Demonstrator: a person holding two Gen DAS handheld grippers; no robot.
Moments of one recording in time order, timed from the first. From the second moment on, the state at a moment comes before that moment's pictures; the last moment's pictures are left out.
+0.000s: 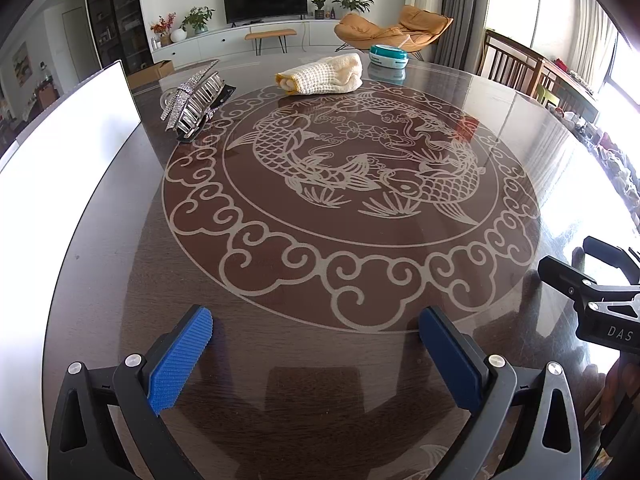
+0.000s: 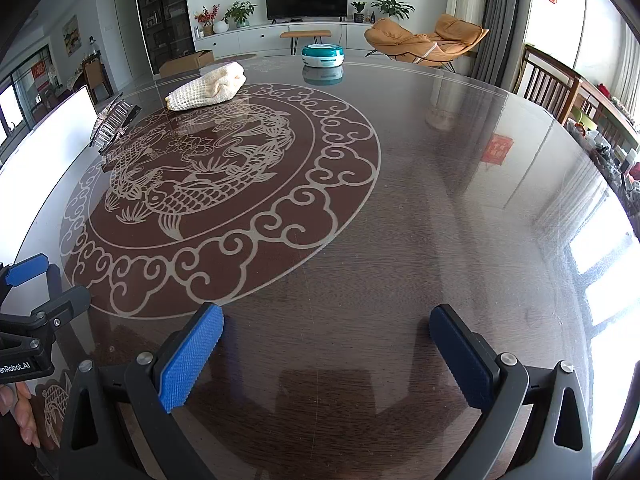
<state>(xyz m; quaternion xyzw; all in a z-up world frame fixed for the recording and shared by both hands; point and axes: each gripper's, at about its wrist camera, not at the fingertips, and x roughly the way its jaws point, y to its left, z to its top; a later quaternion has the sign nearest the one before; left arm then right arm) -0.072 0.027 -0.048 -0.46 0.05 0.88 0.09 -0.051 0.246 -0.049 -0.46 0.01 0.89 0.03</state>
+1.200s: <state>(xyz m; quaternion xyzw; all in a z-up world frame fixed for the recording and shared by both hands) -0.073 0.026 -0.047 -0.46 0.05 0.88 0.10 -0.051 0.246 -0.049 -0.46 0.01 0.89 0.02</state>
